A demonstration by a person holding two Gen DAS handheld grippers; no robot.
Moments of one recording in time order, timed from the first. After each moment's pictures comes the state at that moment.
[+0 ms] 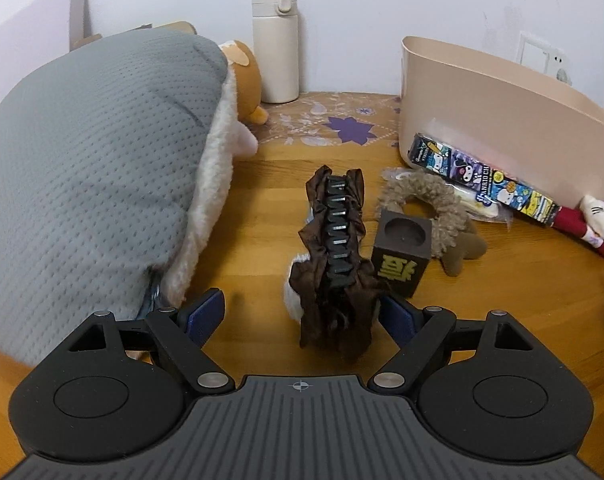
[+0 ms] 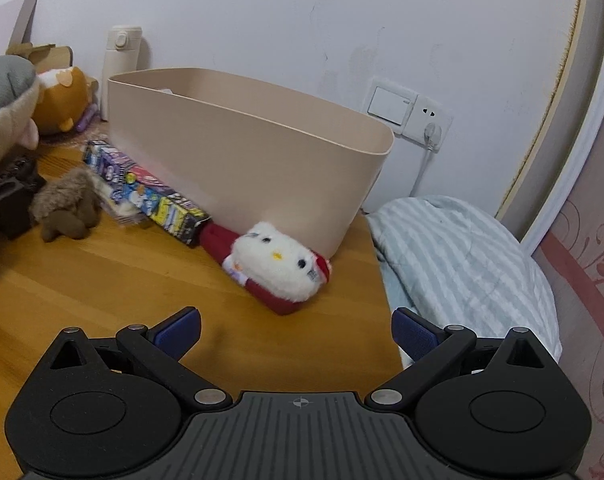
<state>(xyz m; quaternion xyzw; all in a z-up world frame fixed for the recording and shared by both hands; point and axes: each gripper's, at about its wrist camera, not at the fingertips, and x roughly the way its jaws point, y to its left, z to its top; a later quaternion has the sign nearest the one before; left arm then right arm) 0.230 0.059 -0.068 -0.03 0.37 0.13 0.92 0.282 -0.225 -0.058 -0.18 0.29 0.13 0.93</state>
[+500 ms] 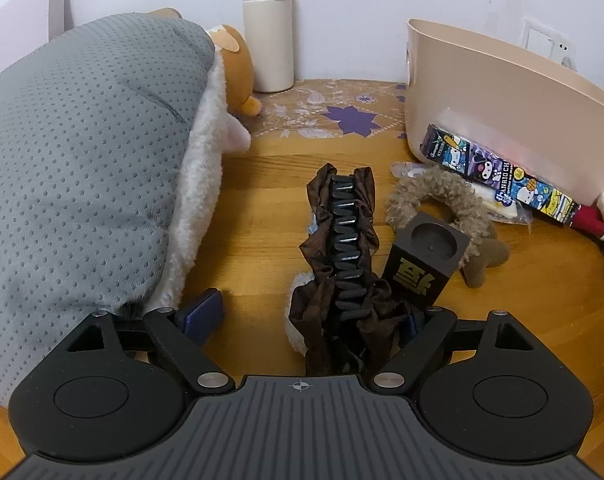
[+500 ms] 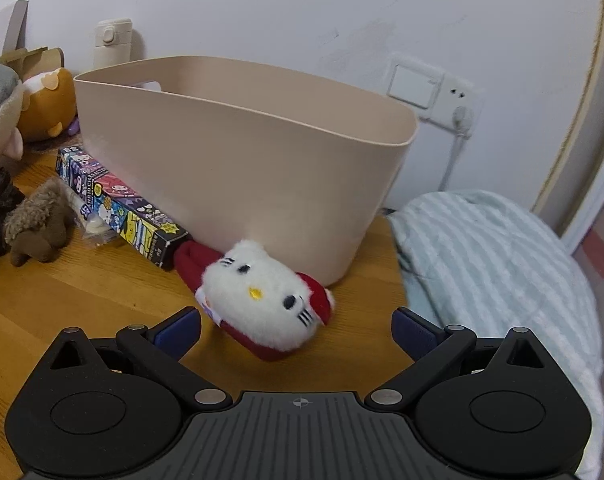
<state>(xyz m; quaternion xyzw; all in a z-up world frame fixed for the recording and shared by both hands) 0.255 0.067 -0.079 -0.03 0.39 0.12 0.91 0.343 -0.228 -0.074 -0.15 0.32 0.18 0.92</state>
